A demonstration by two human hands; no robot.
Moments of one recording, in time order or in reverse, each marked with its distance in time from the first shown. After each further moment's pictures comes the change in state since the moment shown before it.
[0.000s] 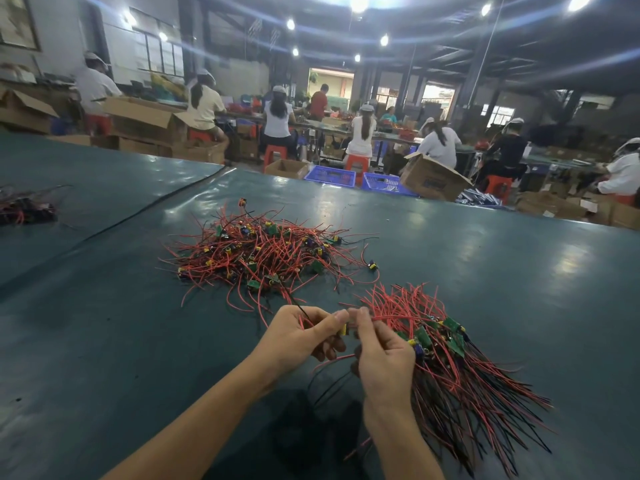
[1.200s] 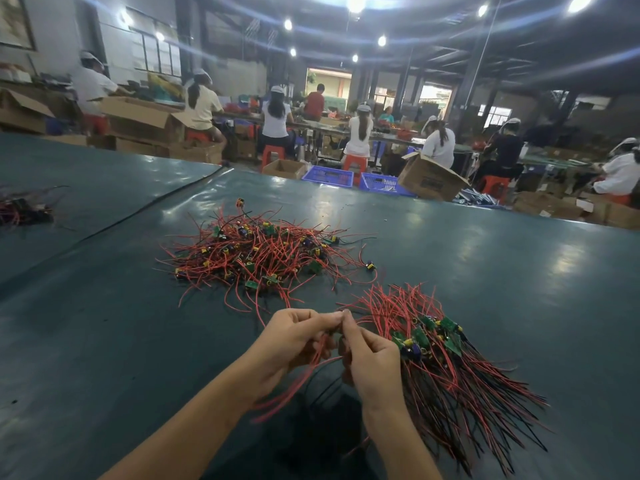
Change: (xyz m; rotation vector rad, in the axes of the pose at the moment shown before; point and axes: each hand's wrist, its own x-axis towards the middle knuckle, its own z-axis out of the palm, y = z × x) left_hand 0.005 -0.002 -0.005 -0.219 0.014 -0.240; right_hand 0.000 0.002 -0.005 -0.088 -0.205 0.052
